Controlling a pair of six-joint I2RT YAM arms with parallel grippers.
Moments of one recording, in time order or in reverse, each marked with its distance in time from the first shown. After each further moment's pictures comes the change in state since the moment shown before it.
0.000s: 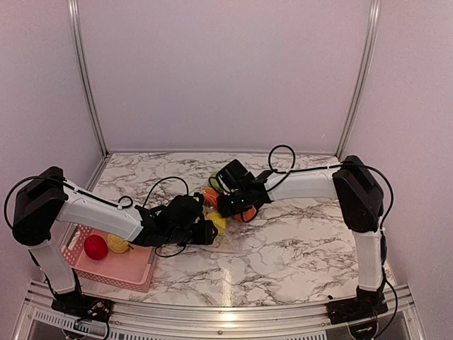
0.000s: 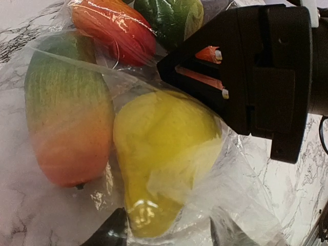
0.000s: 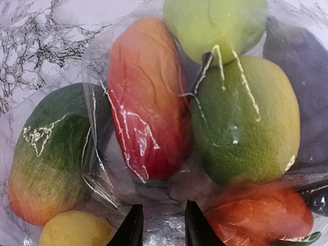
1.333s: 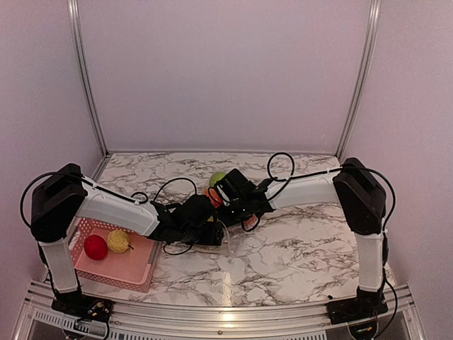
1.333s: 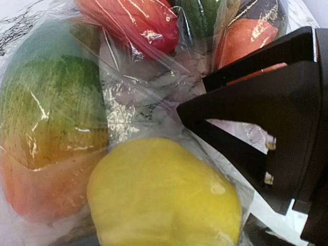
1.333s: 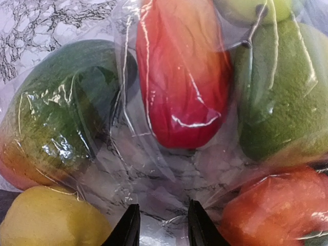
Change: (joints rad) left arm 0.005 0.132 0.151 -0.156 -0.024 0.006; right arm 0.039 -0.027 -0.094 0.046 -0.028 -0.004
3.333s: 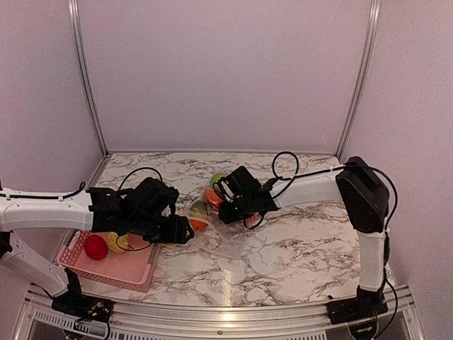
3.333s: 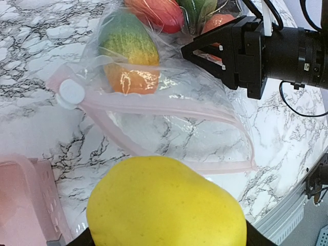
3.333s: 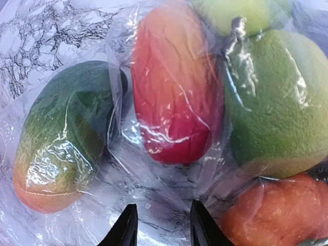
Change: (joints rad) left arm -0.003 -0.478 -0.120 -0.388 0.121 -0.036; right arm -0.045 -0.023 -0.048 0.086 -0.051 0.027
